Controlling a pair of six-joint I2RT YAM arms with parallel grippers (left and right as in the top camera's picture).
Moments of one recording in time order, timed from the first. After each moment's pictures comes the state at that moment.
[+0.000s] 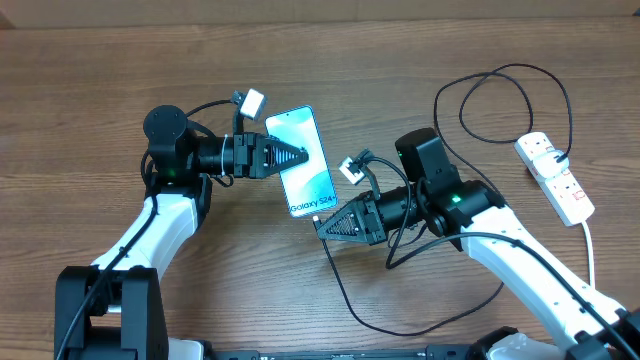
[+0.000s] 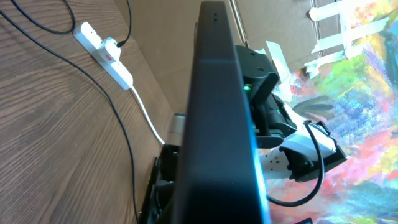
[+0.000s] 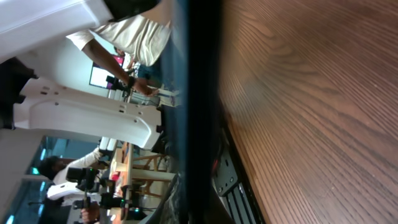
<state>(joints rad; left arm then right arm) -0.06 1.59 0.80 0.80 1.56 -1.19 0.47 1.41 0.91 -0.42 -1.19 0.25</state>
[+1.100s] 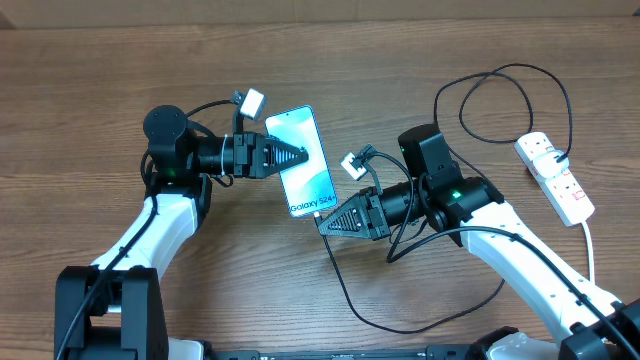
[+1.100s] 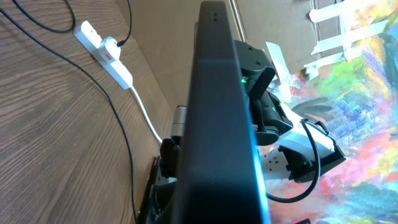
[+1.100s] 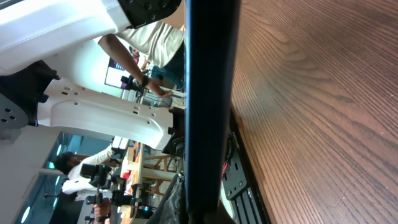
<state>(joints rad) -0.06 1.59 0.80 0.80 1.56 -1.20 0.45 1.43 0.91 -0.38 -1.27 0.25</state>
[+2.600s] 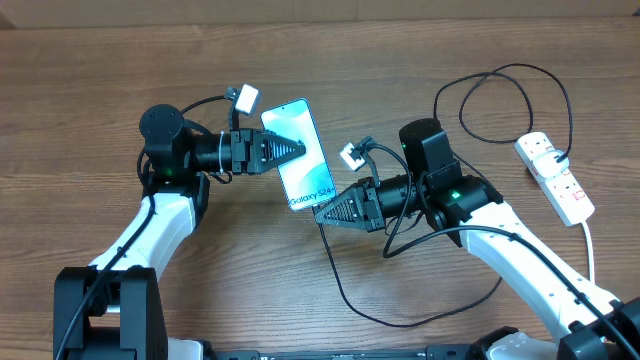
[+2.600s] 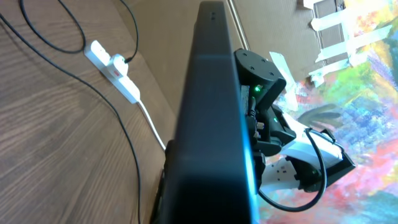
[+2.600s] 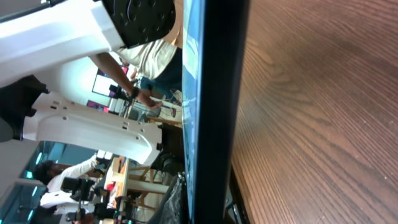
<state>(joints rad) -0.05 1.59 0.81 0.81 1.52 -1.17 0.45 1.43 0.91 -0.21 -1.21 0.35</state>
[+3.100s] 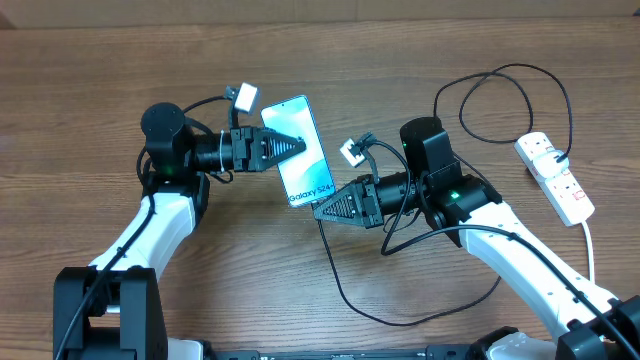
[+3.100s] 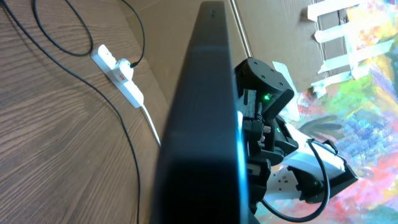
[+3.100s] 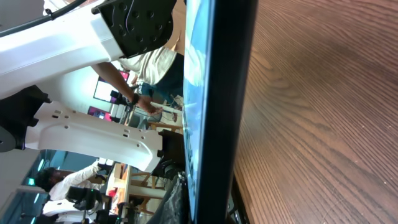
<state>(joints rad) -0.05 1.59 0.81 0.76 1.48 -1.15 0.45 1.43 0.90 -0.15 -1.20 0.41</state>
